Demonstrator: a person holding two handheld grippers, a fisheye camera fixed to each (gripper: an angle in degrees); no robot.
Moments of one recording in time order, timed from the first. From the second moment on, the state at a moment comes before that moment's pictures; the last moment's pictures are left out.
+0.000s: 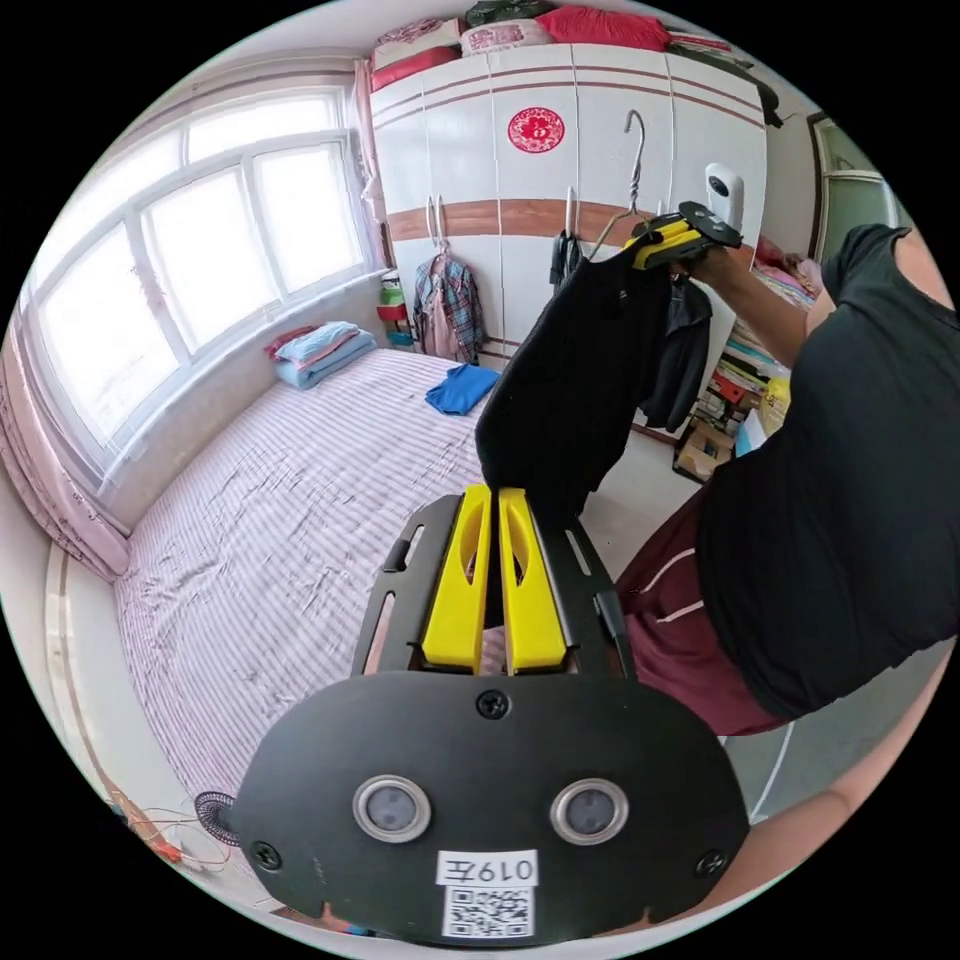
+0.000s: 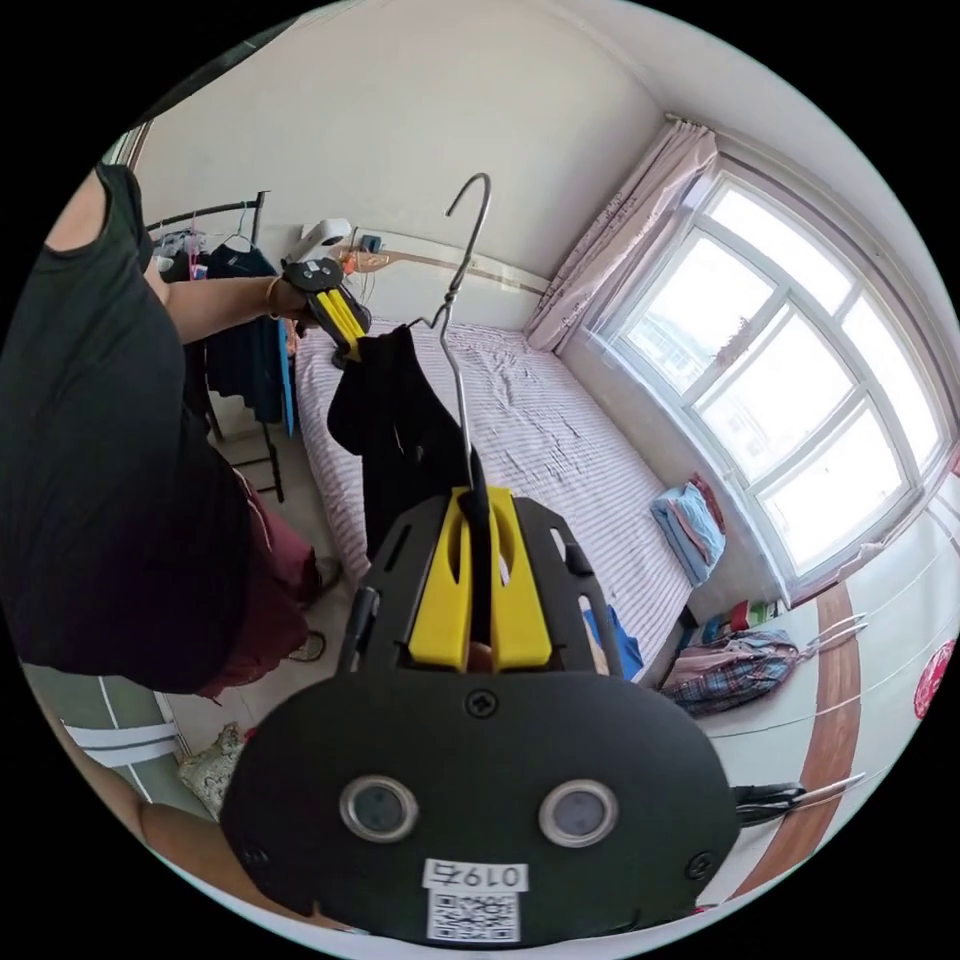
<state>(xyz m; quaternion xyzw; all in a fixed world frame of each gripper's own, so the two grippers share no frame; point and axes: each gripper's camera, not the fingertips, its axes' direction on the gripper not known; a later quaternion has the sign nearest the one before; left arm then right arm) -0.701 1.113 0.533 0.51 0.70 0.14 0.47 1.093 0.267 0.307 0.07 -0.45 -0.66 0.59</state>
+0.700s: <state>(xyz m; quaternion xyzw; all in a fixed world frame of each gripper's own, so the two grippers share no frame) -0.582 0.842 0.610 0.50 0.70 0.36 0.36 0.807 0.161 0.401 -0.20 -0.45 -0.64 0.60</state>
